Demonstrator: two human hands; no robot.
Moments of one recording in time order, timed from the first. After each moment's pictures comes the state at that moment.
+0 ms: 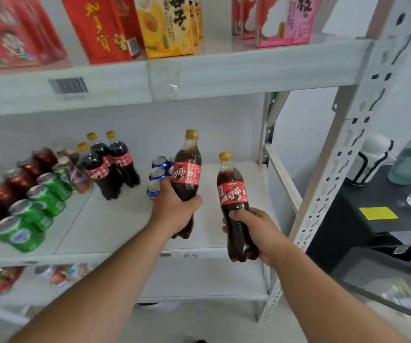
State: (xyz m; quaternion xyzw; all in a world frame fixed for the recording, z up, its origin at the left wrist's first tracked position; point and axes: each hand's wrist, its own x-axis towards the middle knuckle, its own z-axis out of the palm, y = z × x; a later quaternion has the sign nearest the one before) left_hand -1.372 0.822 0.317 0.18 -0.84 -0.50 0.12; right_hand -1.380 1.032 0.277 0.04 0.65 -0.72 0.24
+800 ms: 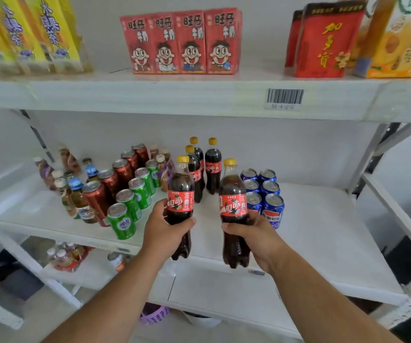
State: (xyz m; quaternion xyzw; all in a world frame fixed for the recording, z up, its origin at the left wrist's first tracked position) left_hand -1.257 0.563 0.296 0.29 -0.76 -0.55 0.20; right_hand -1.345 0.769 0.296 -0.06 0.68 -0.67 0.27
